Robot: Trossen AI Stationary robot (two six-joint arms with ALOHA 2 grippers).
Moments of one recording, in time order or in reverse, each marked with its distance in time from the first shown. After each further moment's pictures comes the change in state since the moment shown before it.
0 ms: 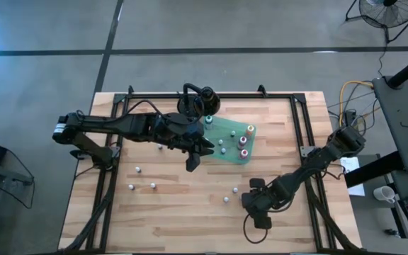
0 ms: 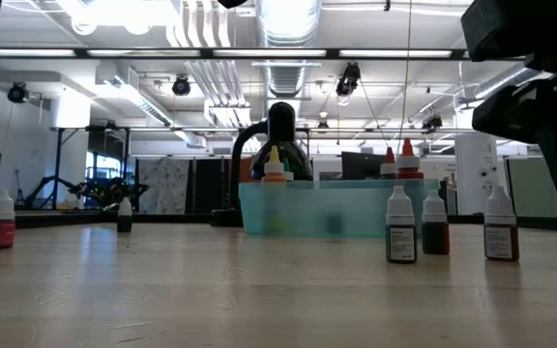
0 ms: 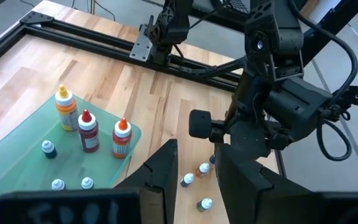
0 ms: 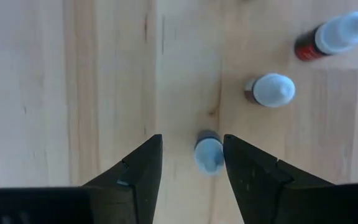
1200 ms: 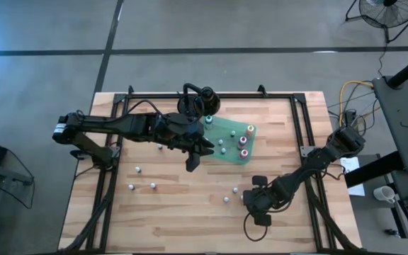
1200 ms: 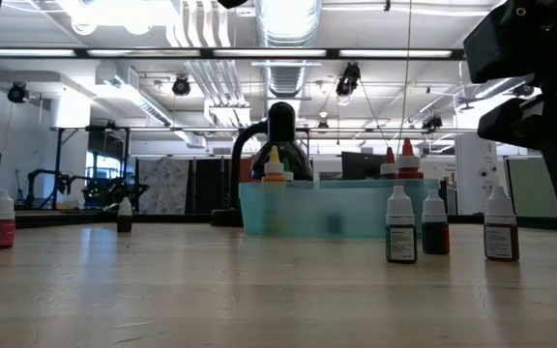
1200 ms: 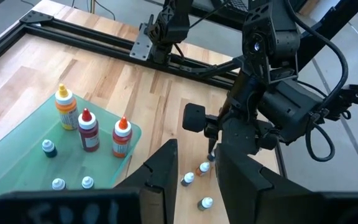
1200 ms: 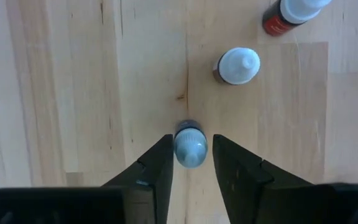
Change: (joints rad) left arm 0.000 0.000 0.000 -0.003 0.001 0.002; right arm 0.000 0.006 -0.024 -0.042 0.051 0.044
